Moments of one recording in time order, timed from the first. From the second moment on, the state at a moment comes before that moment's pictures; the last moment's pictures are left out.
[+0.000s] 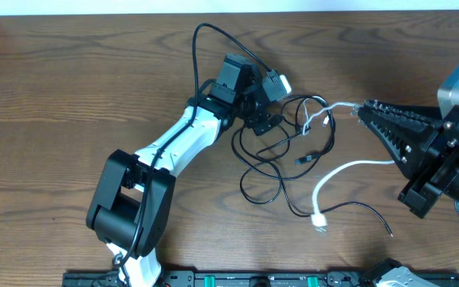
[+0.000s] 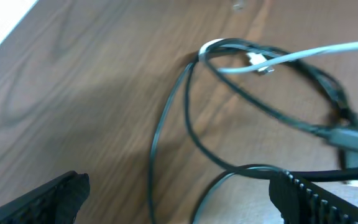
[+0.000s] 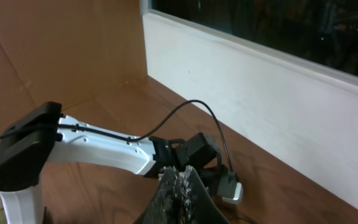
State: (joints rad) left arm -0.49 1.90 1.29 -0.18 0.42 0.56; right arm 0.55 1.28 2.39 -1.36 -0.26 -0.05
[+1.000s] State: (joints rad) left arm -0.65 1.90 1.29 -0.29 0.55 0.56; right arm 0.55 1.30 2.39 -1.40 -0.20 -0.06
